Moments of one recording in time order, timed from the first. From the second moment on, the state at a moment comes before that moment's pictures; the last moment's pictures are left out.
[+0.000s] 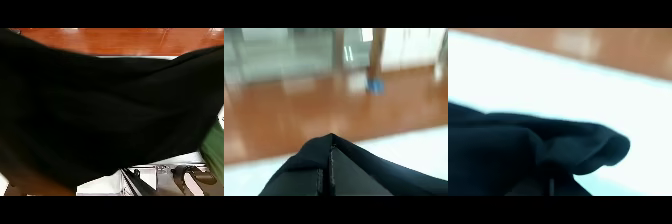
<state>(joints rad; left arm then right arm) 0.25 -0.62 1.53 0.96 -1.17 -1.27 -0.06 -0.71 1.61 -1.07 1.55 1.43</state>
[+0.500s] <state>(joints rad) 0.14 -1.07 1.18 0.95 -0.83 -1.27 -0.06 -1.09 1.07 -1.00 0.97 1.40</state>
